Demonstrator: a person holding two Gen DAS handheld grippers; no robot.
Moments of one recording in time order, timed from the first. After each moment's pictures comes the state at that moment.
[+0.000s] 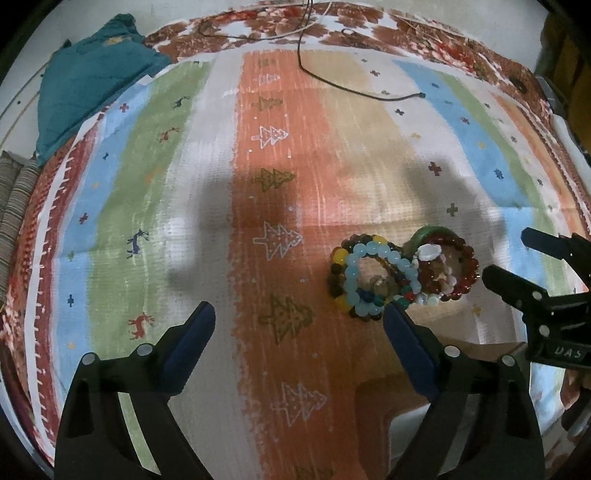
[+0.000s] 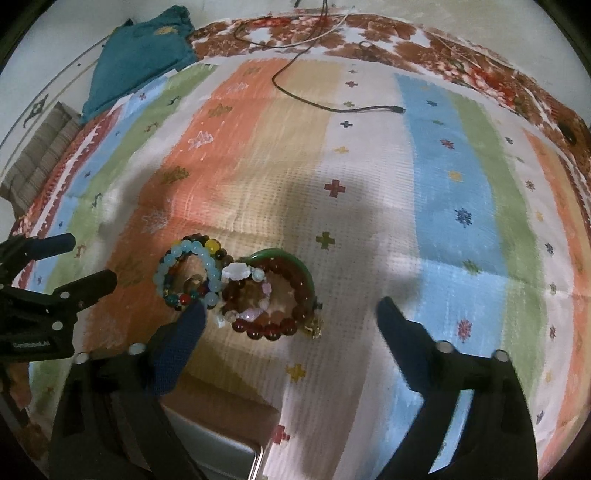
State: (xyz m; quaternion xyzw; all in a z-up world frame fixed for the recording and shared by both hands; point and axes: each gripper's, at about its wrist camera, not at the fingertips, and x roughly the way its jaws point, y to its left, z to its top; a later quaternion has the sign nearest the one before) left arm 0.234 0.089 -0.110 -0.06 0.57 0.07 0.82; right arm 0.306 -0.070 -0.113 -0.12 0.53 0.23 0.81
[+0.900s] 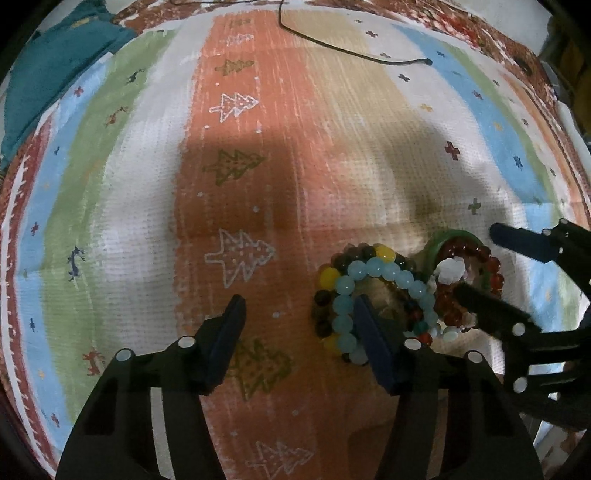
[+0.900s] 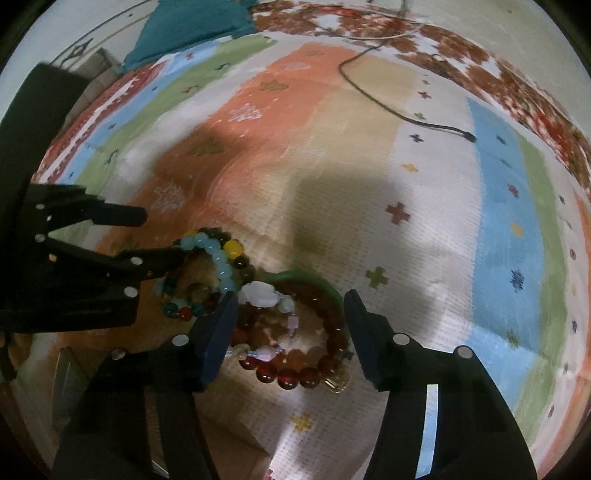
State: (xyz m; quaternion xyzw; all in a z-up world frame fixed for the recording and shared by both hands) left arm 0.280 0.088 -0.156 -0.07 0.61 0.03 0.79; right arm 0.317 -0.030 -0.139 -0.20 0.51 0.32 0.77
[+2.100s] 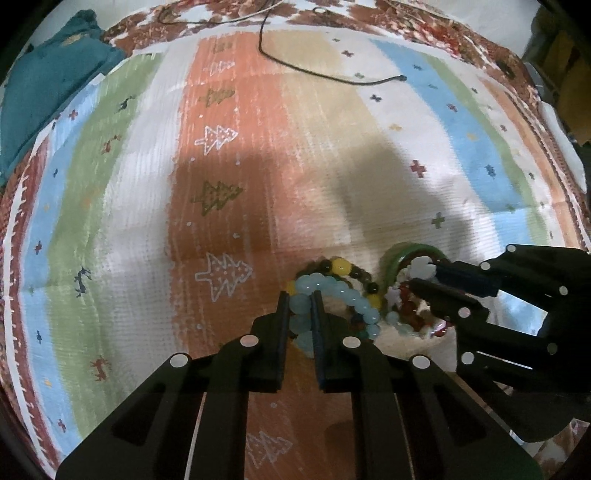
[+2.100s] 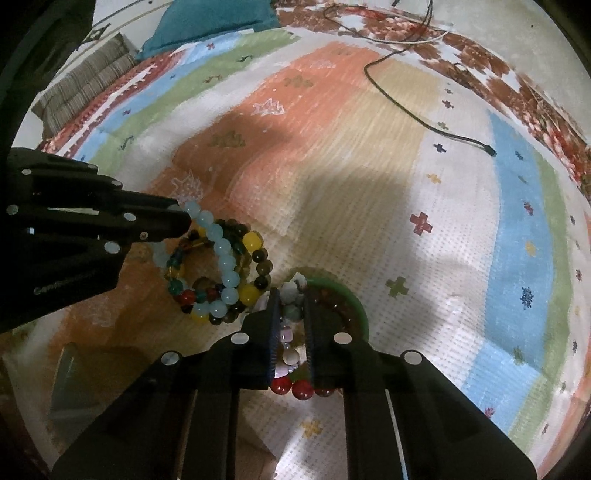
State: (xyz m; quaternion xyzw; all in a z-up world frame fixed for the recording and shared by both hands) left arm 0.284 0.070 -0.124 -0.06 0.59 0.01 0.80; right arm 0.310 -0.024 -0.136 -0.21 0.51 0.34 0.76
